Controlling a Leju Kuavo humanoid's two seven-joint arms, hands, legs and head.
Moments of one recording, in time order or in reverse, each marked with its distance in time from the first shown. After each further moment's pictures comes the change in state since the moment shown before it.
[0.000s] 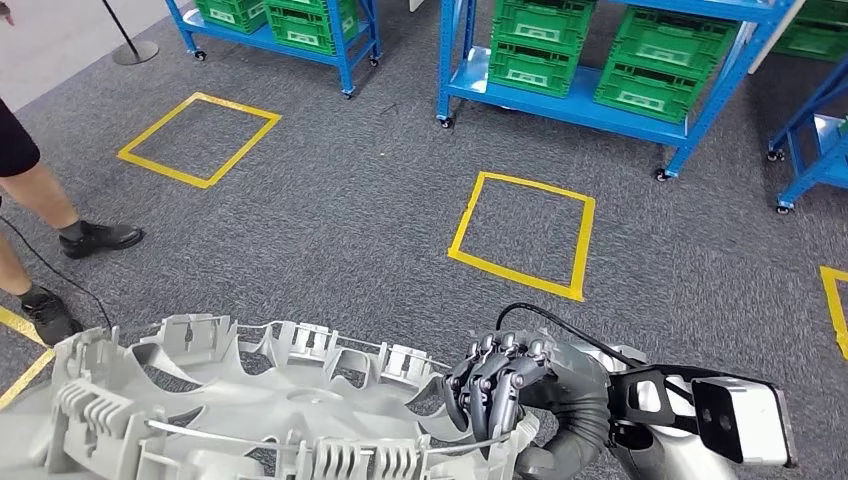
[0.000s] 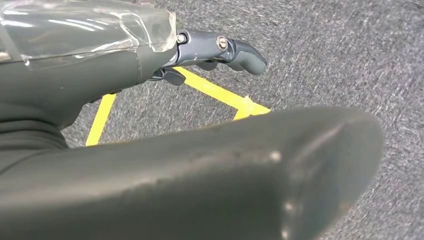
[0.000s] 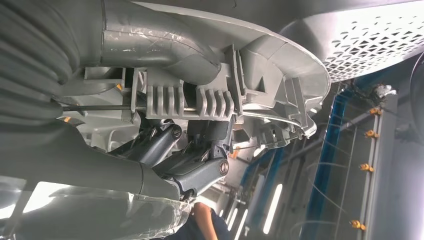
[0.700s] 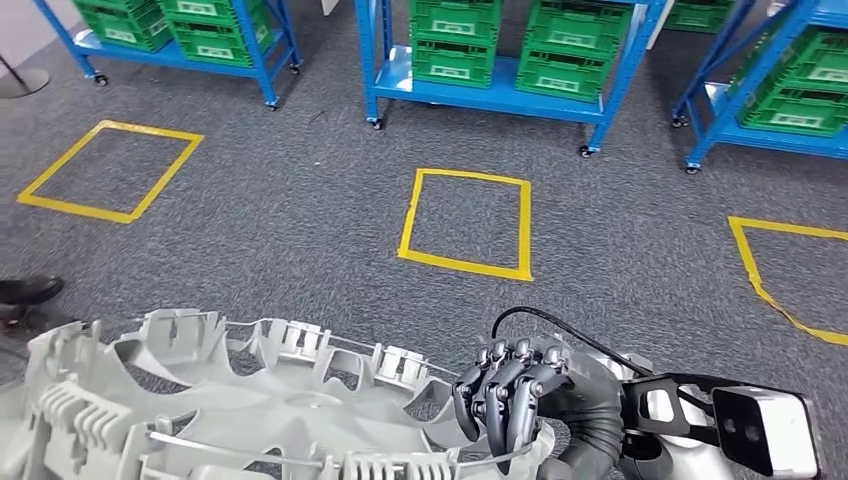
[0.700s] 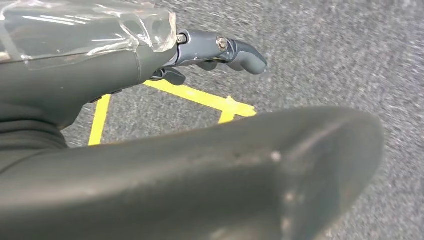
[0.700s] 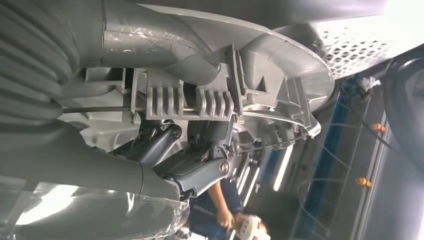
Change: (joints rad) left arm 0.105 -0.003 -0.127 -0.094 0.227 0.083 0.168; right arm 0.030 0.018 -0.024 -0.028 -0.033 0.019 0.019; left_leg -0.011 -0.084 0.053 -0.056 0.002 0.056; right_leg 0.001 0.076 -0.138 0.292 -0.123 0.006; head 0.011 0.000
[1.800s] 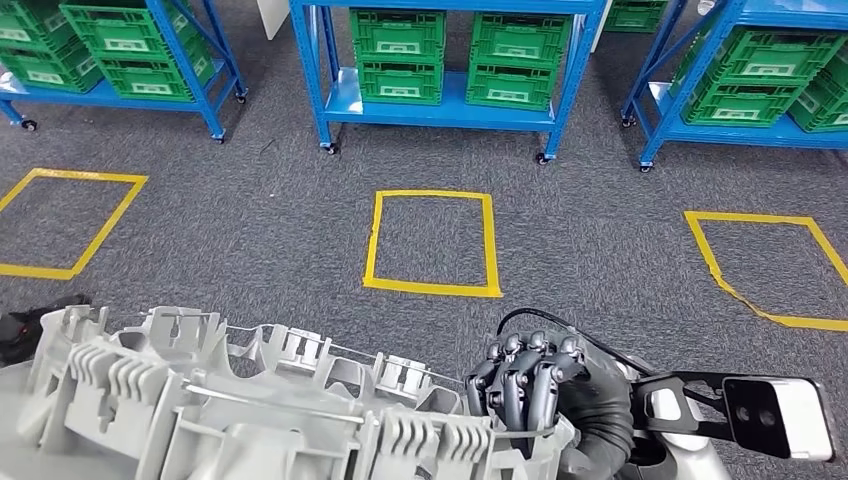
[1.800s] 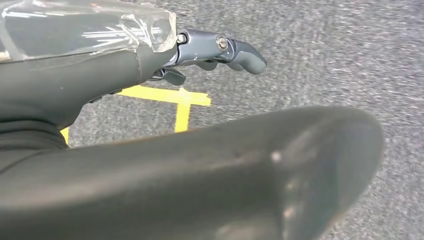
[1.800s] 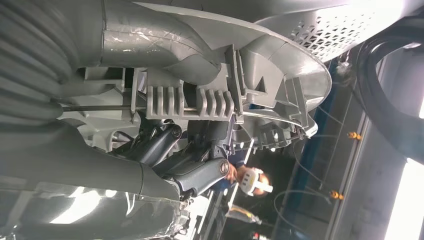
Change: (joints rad) left arm -0.027 0.001 0.041 0.035 -0.094 -0.029 -0.087; right arm 0.029 0.009 -0.017 0.002 -0.093 -0.012 0.019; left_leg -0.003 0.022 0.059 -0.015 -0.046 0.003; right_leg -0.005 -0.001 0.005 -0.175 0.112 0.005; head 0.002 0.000
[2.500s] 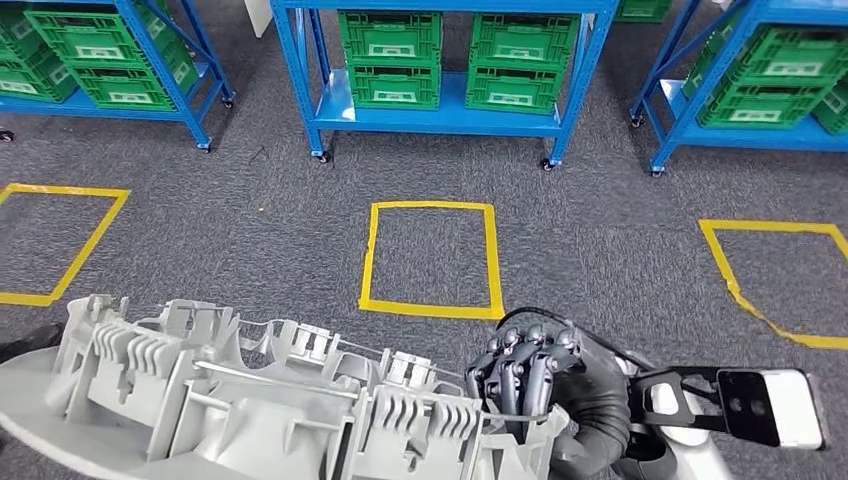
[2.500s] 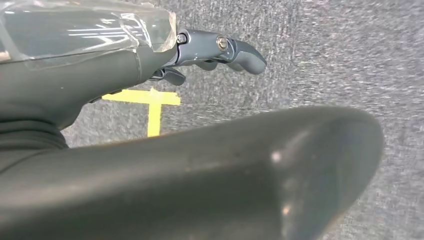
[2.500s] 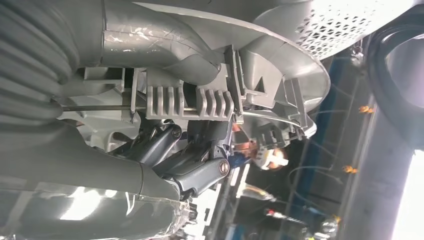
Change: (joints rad) left arm -0.018 0.000 0.026 0.008 -0.072 -0.018 -0.025; right arm -0.008 -0.005 0.000 0.018 0.001 -0.006 0.000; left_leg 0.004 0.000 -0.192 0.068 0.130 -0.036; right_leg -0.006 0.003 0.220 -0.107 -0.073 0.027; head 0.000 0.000
